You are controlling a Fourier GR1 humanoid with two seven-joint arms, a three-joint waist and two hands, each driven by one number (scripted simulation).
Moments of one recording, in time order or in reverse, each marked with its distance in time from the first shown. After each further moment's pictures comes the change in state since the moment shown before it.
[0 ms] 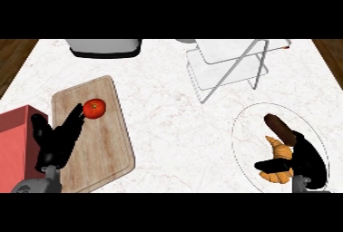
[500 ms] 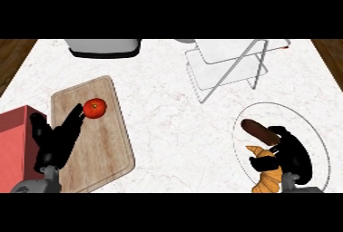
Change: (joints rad) left arm 0.007 -0.006 0.008 -0.027 -0.008 -0.001 0.037; right arm -0.024 0.028 0.057 -0.010 -0.012 0.010 -0.129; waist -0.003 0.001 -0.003
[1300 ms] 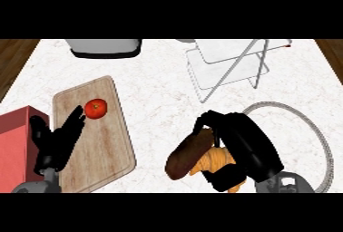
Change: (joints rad) left arm 0.013 -0.005 0.009 0.008 0.002 -0.019 -0.018; right arm -0.276 0.010 0.307 -0.385 -0.145 0.397 -0.332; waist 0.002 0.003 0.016
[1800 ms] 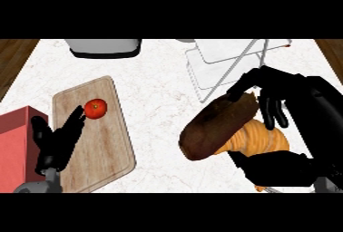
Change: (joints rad) left arm 0.001 -0.012 0.003 -0.004 -0.018 0.007 0.000; right arm -0.299 0.008 -0.278 -0.244 -0.151 0.177 0.334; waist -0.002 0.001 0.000
